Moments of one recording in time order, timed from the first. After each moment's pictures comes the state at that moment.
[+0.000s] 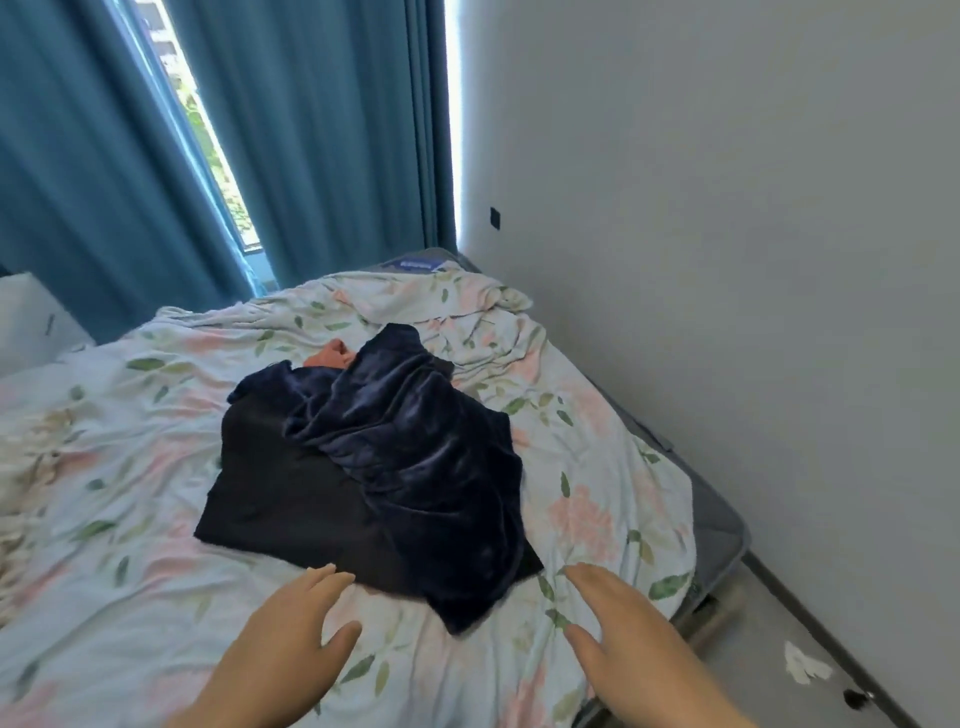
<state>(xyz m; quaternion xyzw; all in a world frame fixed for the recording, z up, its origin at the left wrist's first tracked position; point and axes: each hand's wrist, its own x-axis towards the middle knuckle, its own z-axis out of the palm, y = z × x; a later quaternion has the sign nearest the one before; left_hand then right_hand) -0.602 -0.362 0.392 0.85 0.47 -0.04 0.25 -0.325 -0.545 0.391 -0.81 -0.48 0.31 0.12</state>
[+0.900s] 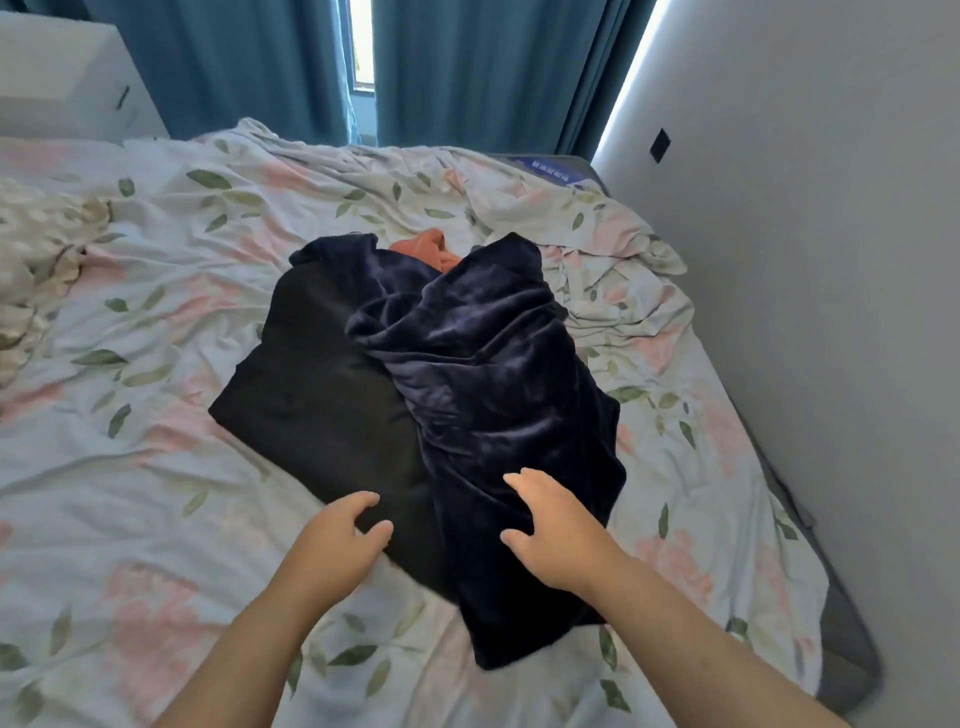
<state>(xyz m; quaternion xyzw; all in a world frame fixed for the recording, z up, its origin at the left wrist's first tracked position) -0.588 -0.208 0.176 0.61 0.64 0.06 0.47 -0.333 -0.255 0.197 -0.73 -0.58 0.37 0.01</state>
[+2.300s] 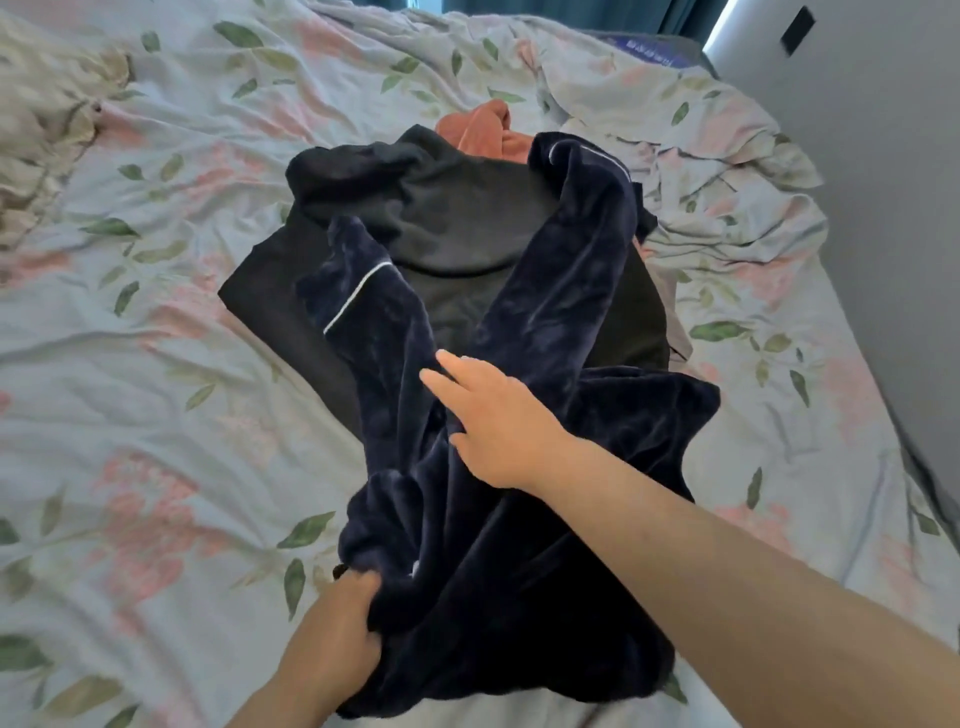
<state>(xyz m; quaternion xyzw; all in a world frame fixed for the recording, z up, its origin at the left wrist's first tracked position) -0.612 -0.334 -0.002 0.63 0.63 0.01 0.45 -0.387 -0.184 0.083 -0.53 -0.82 0.21 0.00</state>
